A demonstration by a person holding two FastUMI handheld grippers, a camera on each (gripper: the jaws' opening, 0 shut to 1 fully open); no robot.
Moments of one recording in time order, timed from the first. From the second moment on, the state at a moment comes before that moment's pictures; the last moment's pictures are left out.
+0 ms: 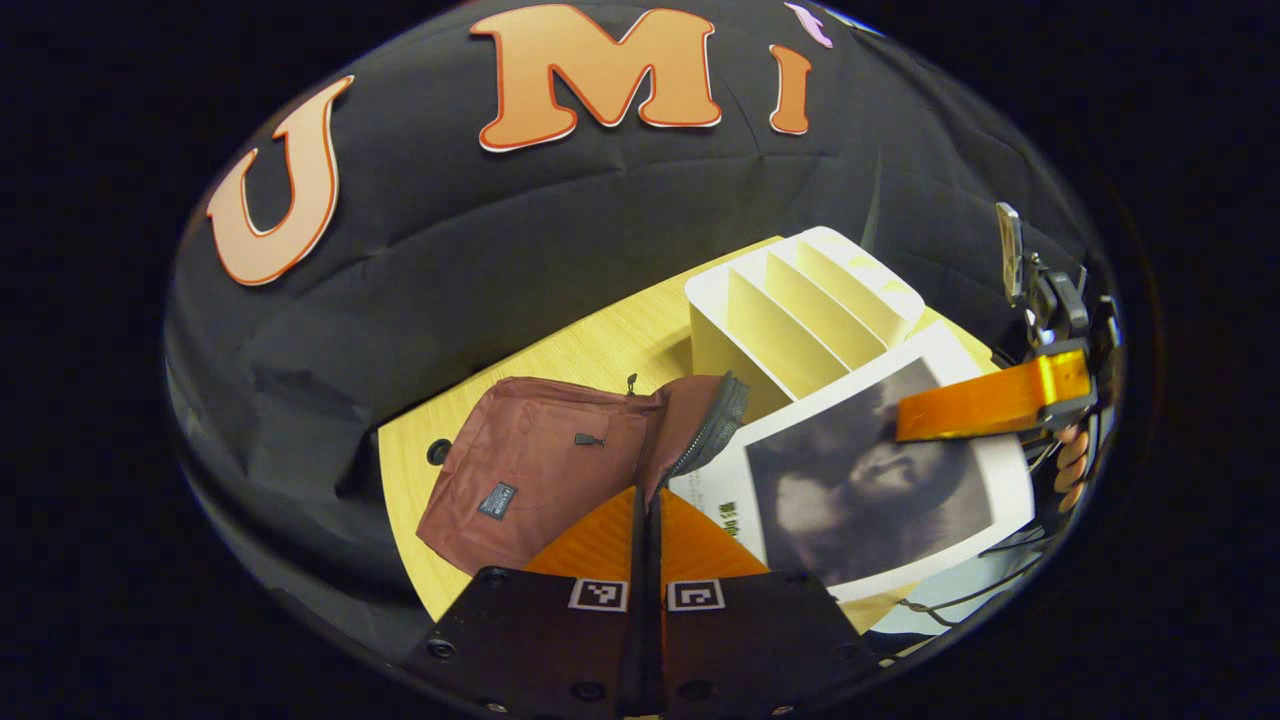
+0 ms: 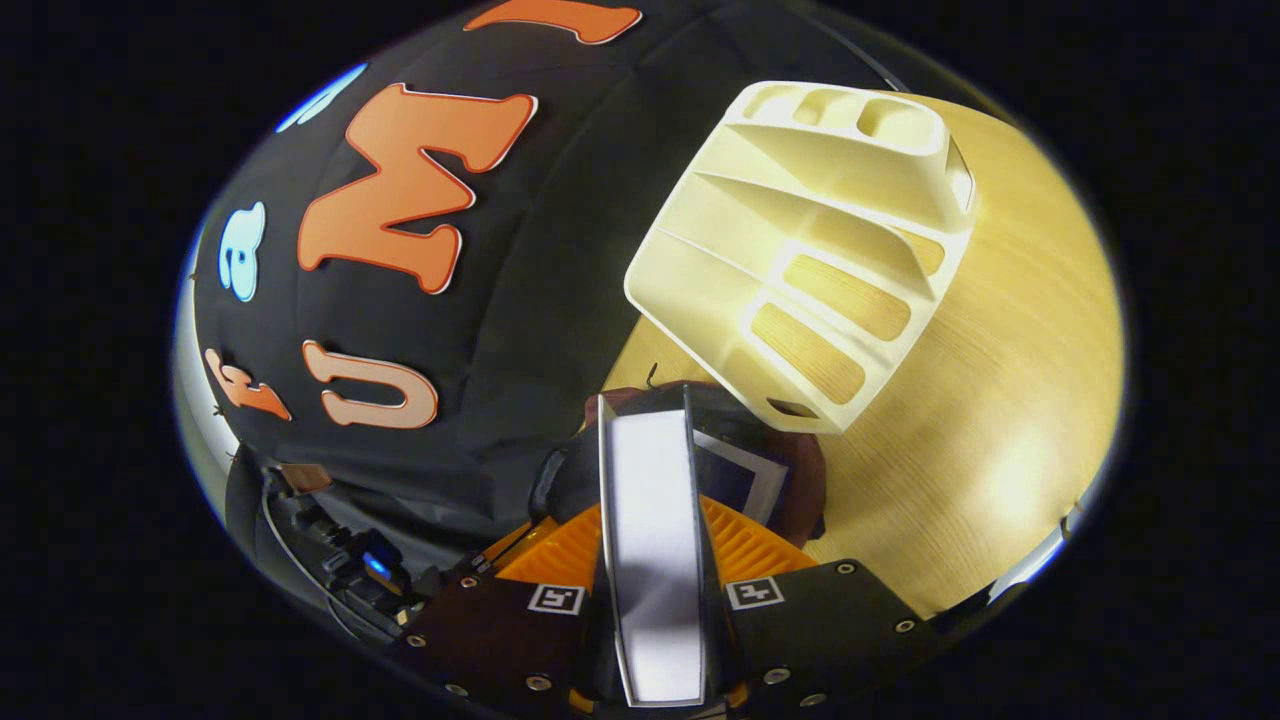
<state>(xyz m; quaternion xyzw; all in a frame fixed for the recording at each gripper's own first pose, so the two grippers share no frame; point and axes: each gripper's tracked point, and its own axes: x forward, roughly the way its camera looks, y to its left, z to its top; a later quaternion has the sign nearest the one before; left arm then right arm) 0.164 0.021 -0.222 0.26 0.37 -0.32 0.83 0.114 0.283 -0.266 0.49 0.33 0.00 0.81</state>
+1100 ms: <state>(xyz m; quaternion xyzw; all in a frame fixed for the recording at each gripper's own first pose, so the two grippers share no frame) 0.161 0.010 -0.205 0.23 0.35 -0.36 0.83 0.155 0.358 -0.377 0.40 0.41 -0.07 0.82</state>
